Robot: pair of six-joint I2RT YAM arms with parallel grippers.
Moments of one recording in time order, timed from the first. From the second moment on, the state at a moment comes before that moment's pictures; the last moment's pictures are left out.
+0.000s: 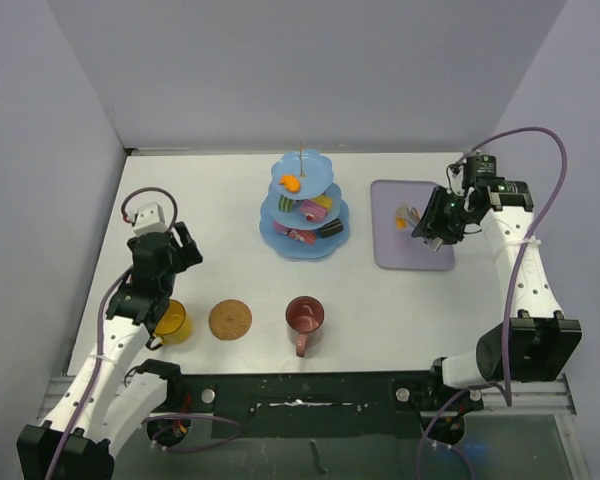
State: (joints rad) left arm -0.22 0.79 0.61 -0.27 -0.34 -0.41; right arm -0.04 1.41 1.45 -1.16 -0.25 0.32
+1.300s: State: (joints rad) left arm -0.21 0.63 0.72 -0.41 -0.36 -0.57; right arm 0.19 1.59 1.94 -1.19 -0.39 0.44
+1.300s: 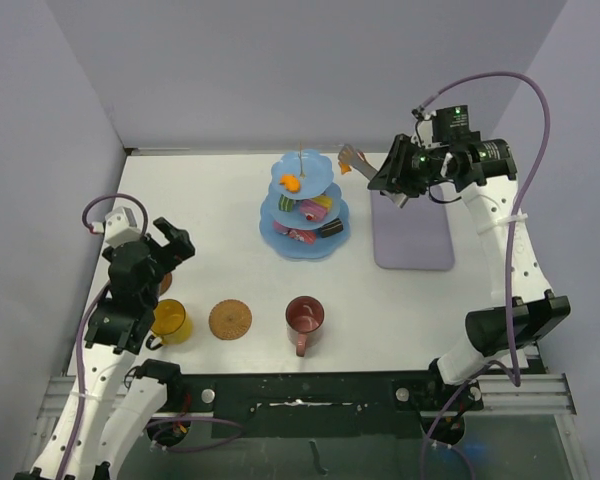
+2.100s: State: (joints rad) left arm -0.21 0.62 0.72 -0.45 -0.36 -0.57; right arm 0.32 1.72 2.05 -1.19 -0.37 0.43
